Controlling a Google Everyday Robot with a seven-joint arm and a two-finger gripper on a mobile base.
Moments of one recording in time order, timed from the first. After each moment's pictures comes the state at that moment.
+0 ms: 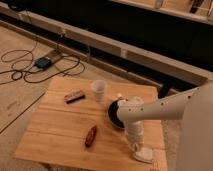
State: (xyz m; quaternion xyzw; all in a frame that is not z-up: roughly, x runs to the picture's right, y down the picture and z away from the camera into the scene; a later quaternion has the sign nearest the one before) arm 0.170 0.307 0.742 -0.25 0.42 0.64 0.59
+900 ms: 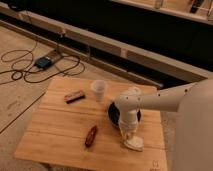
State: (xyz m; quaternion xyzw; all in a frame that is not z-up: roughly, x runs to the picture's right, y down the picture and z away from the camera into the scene) arm 0.102 0.276 0.755 -0.31 0.36 0.64 0.60
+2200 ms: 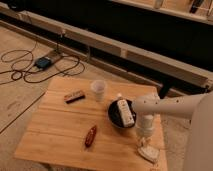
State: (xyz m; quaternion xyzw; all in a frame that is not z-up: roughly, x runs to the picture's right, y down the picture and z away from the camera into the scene) arm 0.201 0.289 0.763 -0.28 0.42 0.69 0.53
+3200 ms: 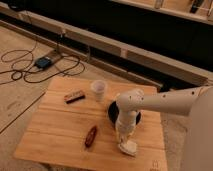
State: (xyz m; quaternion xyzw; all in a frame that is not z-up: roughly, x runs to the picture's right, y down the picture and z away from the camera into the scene) arm 0.080 0.297 0.733 -0.38 0.34 0.65 0.57
